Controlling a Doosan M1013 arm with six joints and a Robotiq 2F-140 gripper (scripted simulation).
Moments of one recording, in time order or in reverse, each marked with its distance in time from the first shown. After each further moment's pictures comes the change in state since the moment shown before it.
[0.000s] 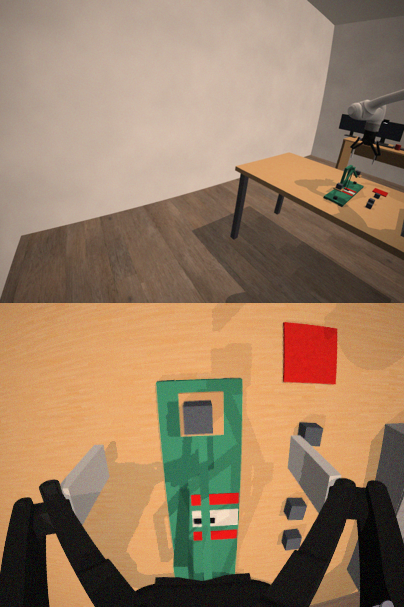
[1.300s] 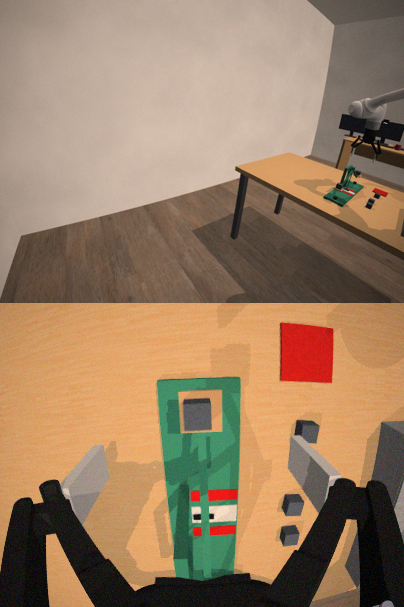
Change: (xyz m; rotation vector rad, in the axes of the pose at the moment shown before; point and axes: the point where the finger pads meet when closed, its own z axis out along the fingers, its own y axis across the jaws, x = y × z) arm 0.000 0.000 -0.012 -0.001 0.000 0.000
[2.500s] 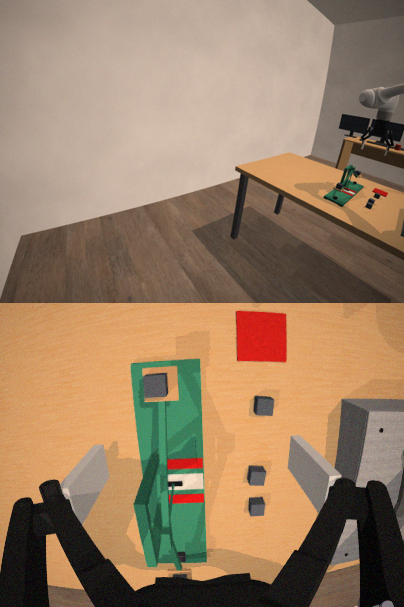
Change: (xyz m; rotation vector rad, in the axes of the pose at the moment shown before) arm -0.025 0.055 -0.076 0.000 0.000 0.000
